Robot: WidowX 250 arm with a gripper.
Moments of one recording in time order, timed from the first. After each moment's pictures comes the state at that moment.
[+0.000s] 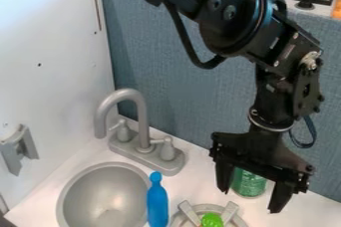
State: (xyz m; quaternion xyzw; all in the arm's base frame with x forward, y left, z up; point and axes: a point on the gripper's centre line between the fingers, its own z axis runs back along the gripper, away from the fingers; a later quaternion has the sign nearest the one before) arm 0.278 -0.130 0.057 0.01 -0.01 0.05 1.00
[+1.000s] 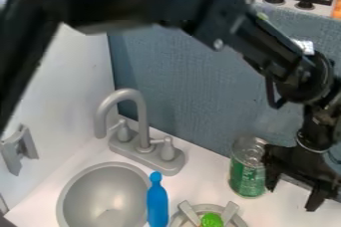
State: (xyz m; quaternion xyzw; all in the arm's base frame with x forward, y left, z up) arm 0.371 -0.166 -0.018 0.02 -0.04 -0.03 1.00
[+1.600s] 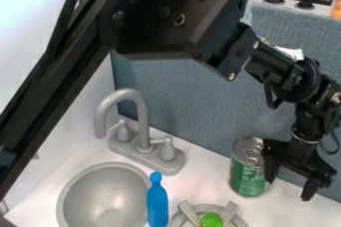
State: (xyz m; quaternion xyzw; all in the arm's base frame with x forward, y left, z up) arm 0.407 -0.155 -0.041 0.00 -0.03 -0.05 1.00
